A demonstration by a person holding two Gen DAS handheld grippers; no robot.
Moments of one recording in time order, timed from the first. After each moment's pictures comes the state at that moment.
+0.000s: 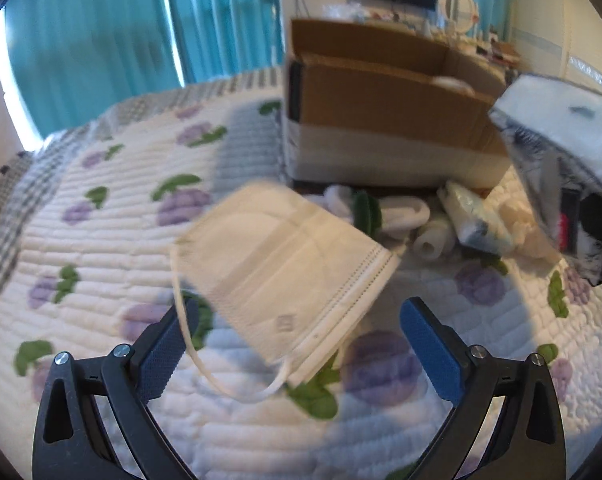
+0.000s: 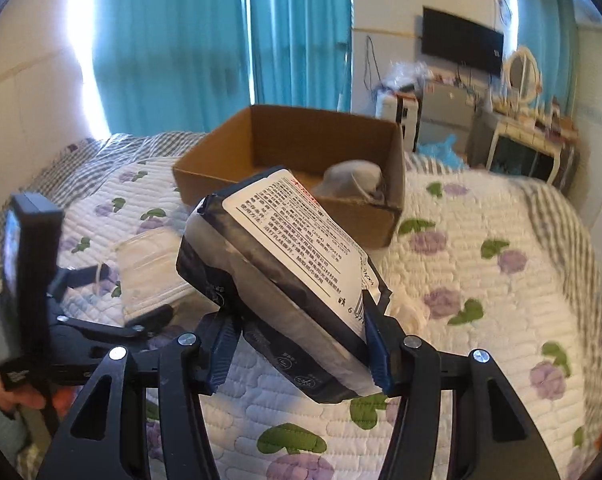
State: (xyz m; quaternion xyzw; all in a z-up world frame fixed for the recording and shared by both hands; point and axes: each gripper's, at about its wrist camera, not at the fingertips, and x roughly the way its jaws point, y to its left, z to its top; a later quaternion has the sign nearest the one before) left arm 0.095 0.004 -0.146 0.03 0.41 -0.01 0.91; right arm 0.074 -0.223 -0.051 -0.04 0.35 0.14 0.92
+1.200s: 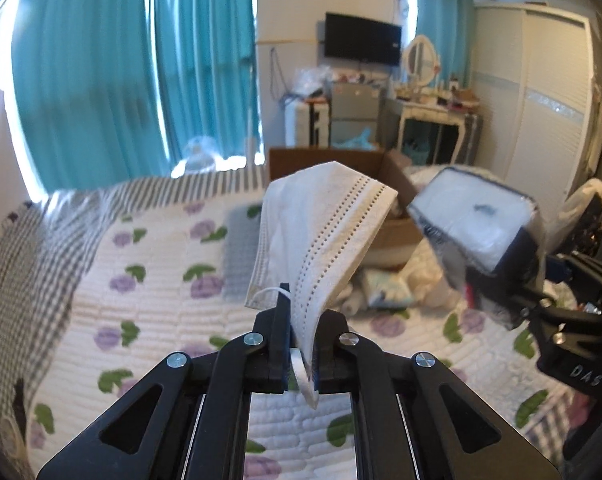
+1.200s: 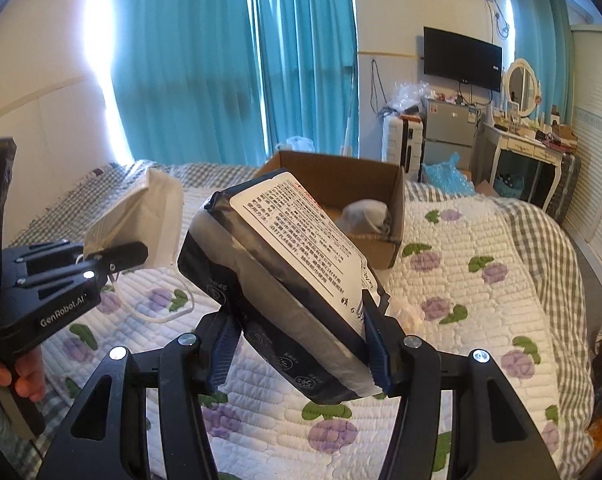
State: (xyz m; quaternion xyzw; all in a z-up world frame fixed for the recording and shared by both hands) left arm 0.025 0.010 -0.018 0.02 0.32 -0.07 0.95; right arm 0.009 -0.217 0.018 -0.03 0.31 0.16 0.94
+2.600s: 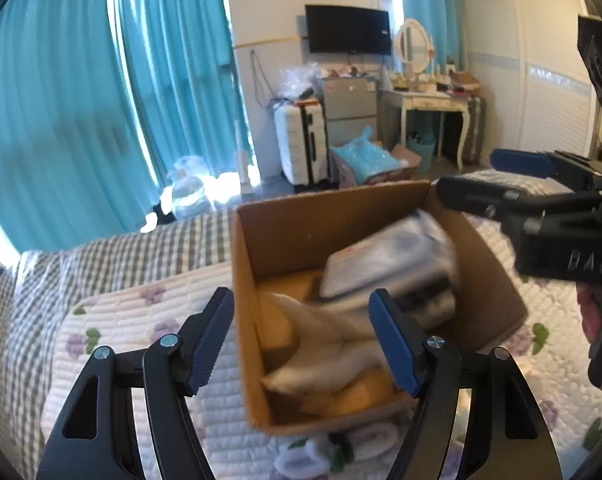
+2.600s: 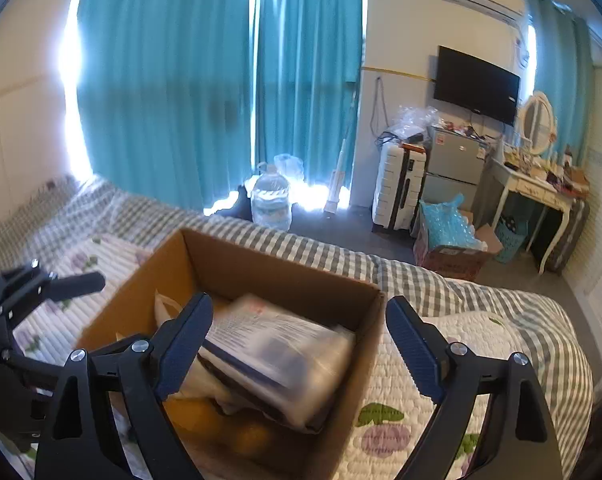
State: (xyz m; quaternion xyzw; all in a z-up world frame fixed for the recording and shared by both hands) left arm 0.209 -0.027 -0.035 0.08 0.31 -0.08 0.94; right arm 0.253 -0.222 0.021 -0.06 0.28 0.16 0.95
